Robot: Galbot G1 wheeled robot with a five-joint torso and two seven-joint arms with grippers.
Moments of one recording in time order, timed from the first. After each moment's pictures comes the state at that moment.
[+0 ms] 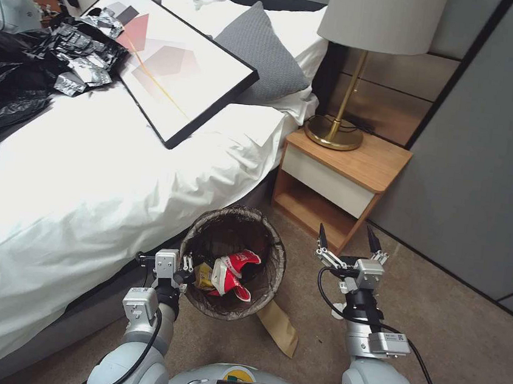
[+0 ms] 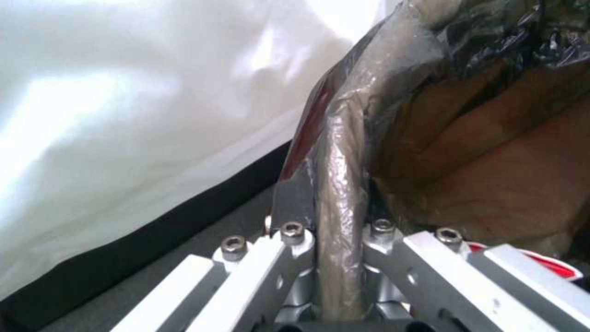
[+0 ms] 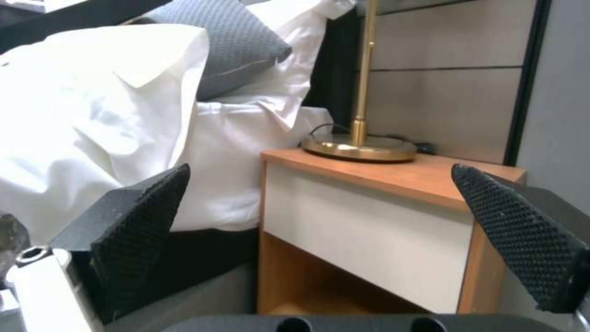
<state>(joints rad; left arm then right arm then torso) 1.79 -1.51 -0.31 -2.42 -0.11 0.39 -0.26 -1.75 1.50 0.52 2.28 -0.01 0.24 0.03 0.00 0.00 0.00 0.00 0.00</state>
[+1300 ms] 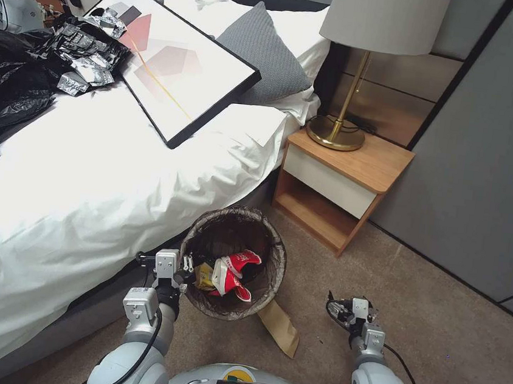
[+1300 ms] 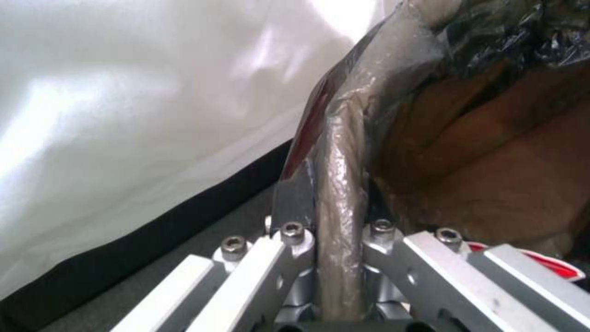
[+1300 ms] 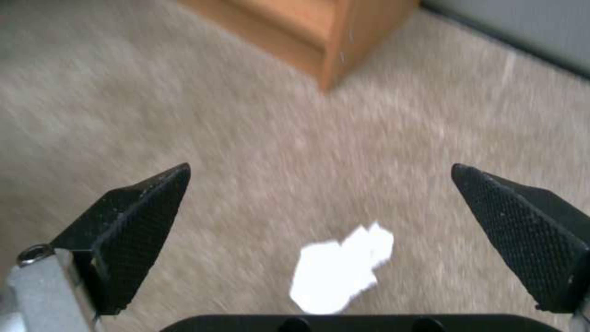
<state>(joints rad) 1.79 -1.51 -0.31 -2.42 -0.11 0.39 -0.26 -1.59 1.37 0.64 1.72 0.15 -0.16 0.10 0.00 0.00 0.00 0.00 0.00</state>
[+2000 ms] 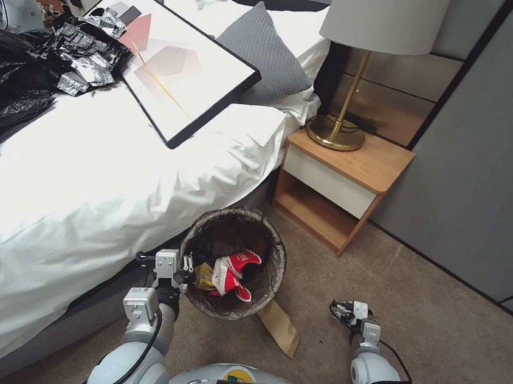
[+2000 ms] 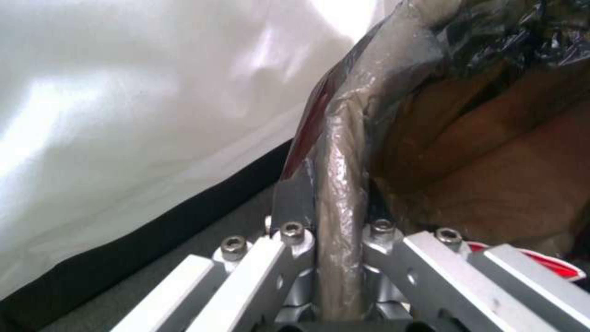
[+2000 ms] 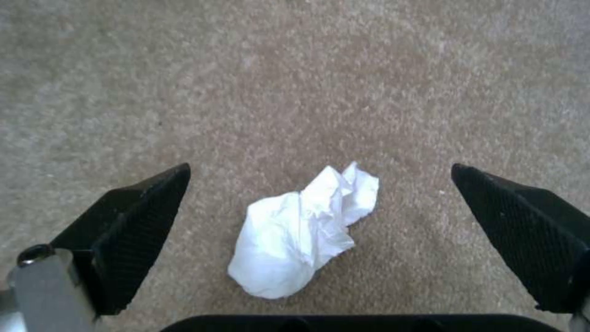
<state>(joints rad) 1.79 -1.51 -0.31 -2.42 -0.11 0.39 -0.26 -1.47 1.34 0.64 1.51 0.19 -0.17 0.11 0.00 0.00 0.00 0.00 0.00</state>
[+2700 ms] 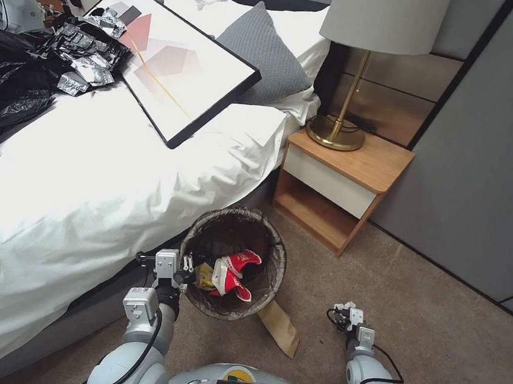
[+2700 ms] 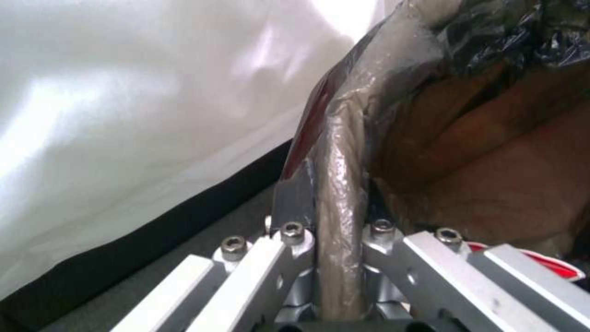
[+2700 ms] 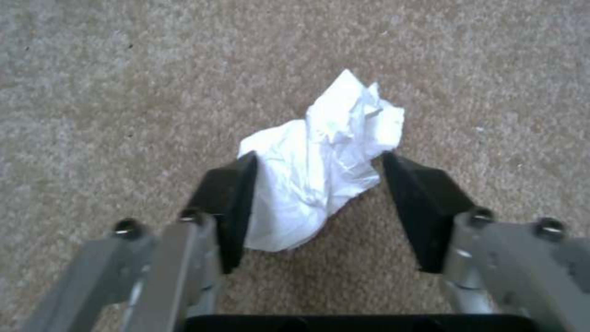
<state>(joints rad) 1.79 -1.51 -0.31 -2.42 -0.11 0.39 -0.26 -1.40 1.36 0.63 1.35 0.19 -0.14 0.10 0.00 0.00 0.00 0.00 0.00</state>
